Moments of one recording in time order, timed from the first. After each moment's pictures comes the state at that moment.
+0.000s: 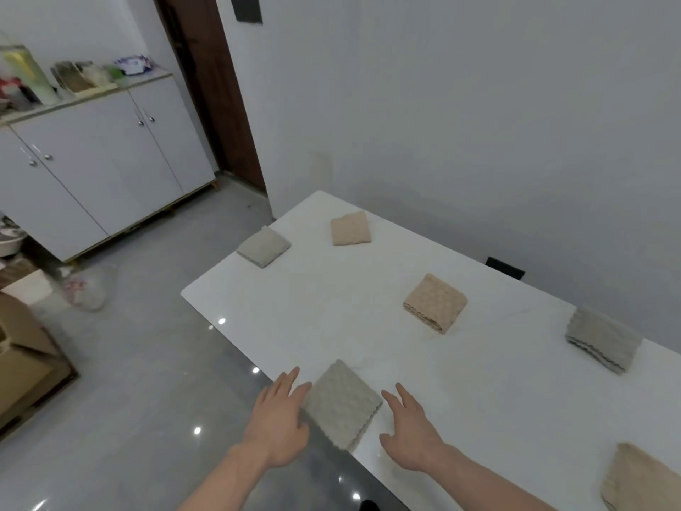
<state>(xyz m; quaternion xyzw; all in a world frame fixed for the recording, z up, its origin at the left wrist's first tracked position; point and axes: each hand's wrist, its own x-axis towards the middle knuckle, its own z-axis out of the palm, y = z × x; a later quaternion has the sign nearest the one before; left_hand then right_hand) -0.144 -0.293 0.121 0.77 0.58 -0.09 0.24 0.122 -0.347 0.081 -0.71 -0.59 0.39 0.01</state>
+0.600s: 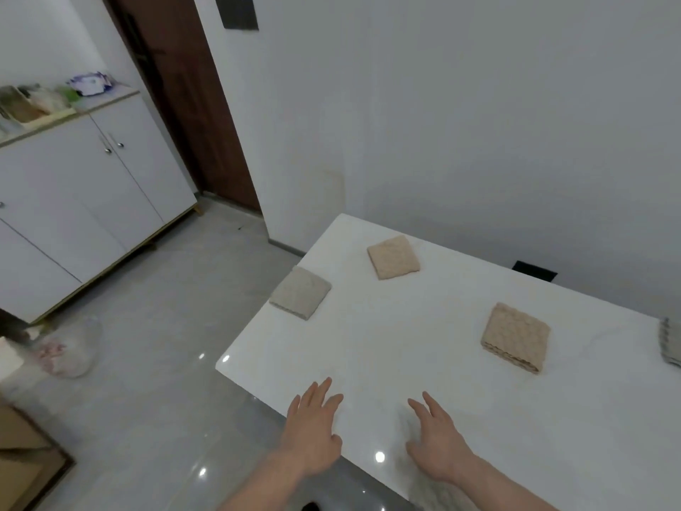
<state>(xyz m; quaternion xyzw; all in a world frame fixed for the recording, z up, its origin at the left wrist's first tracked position) -0.273 -0.070 0.104 0.82 0.49 -0.15 0.25 -0.033 -0.165 0.074 -0.77 -0.51 0.38 0.03</state>
